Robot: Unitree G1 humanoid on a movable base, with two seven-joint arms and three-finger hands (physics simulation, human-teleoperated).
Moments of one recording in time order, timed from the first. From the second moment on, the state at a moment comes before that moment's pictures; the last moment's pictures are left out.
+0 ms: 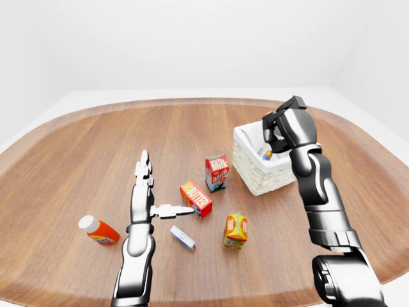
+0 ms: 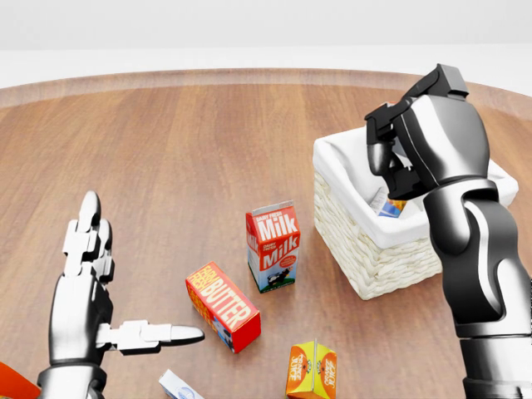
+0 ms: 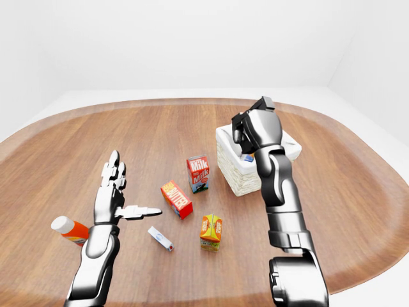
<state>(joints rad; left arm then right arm) 0.04 0.01 0.02 -0.13 0.10 -0.09 0.05 -0.59 -0.30 -0.10 0.20 -0.93 -0.09 0.01</state>
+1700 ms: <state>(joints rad) 0.04 0.01 0.02 -0.13 0.10 -0.09 0.05 -1.10 -0.37 0.04 1.26 -1.20 -0.09 -0.26</state>
